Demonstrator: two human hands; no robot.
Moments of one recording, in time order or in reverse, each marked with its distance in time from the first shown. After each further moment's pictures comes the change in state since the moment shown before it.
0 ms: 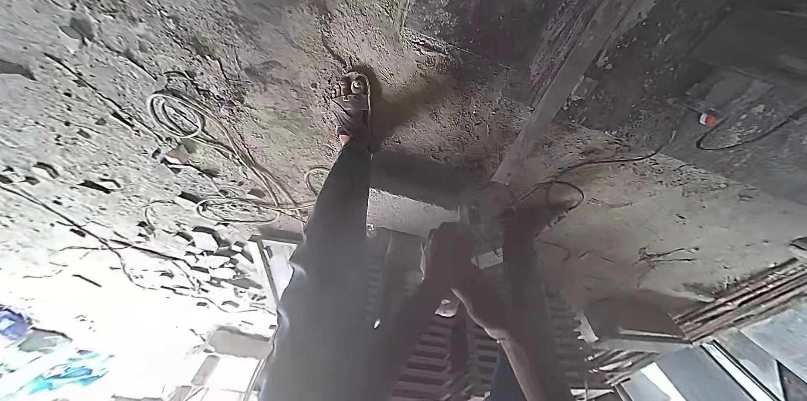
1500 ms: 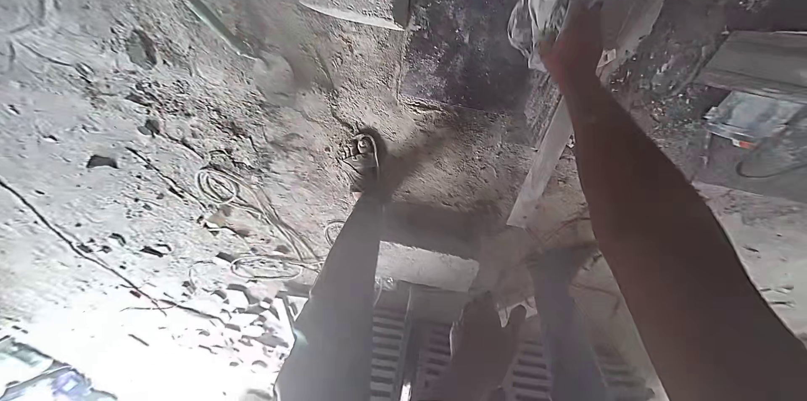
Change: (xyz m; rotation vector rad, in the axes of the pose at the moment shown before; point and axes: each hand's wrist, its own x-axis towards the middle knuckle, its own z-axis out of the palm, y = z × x) left_hand -0.045 0.064 -0.012 0.271 -0.291 0.007; right_hand 0.280 -0.378 -0.225 -1.198 1.093 -0.455
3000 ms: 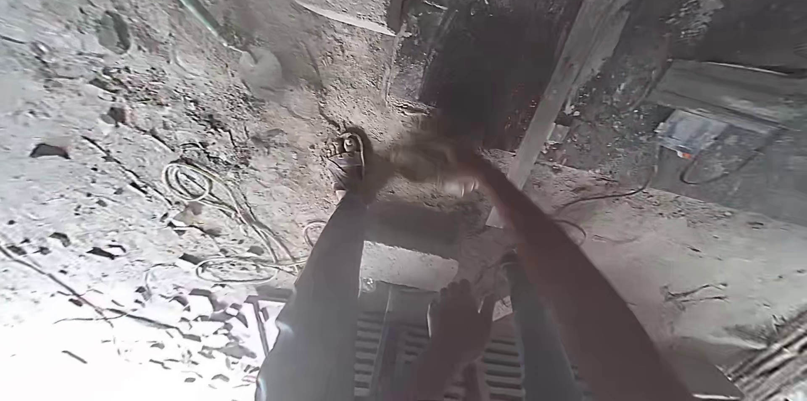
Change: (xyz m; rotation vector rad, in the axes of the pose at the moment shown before) left_hand 0.006 0.011 -0.002 0.253 0.039 -0.045; right_hand -0.191 -0.055 0.060 0.344 -0.782 -0.439
